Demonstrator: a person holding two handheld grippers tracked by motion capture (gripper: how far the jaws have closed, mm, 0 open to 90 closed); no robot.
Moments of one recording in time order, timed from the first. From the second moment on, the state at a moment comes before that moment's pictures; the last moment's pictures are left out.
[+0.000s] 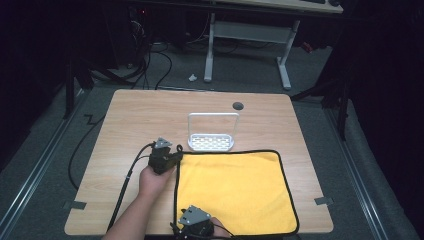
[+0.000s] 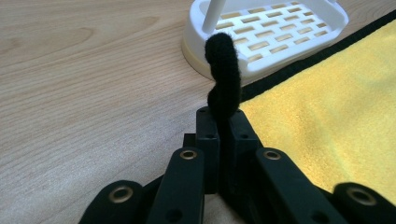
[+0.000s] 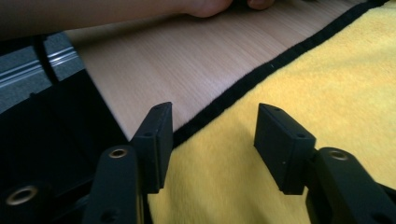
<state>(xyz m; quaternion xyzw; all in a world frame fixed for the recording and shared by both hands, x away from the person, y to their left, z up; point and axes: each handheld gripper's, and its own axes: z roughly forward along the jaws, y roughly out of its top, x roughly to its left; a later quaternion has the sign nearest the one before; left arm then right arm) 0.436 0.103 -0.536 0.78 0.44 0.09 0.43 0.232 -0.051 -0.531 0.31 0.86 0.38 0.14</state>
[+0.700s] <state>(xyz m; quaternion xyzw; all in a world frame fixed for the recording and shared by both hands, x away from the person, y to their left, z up) 0.436 0.107 -0.535 0.77 0.44 0.08 0.45 0.253 -0.049 -0.527 0.31 0.86 0.36 0.18</state>
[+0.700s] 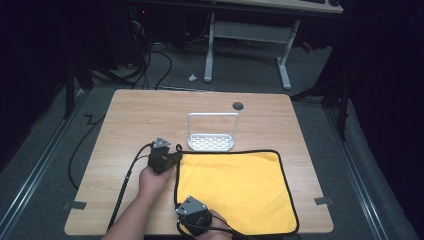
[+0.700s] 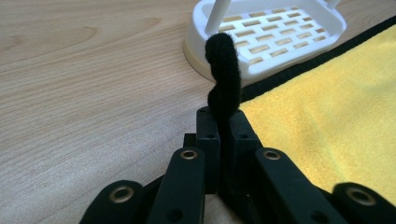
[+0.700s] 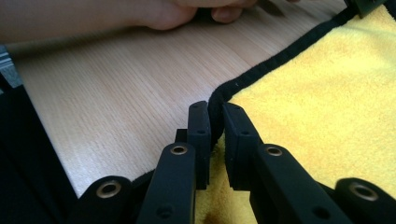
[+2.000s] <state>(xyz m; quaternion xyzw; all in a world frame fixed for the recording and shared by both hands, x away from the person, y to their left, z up) 0.413 0.222 -0.481 0.68 0.52 0.14 0.50 0.252 0.017 -0.464 0.22 0.83 0.47 0.20</state>
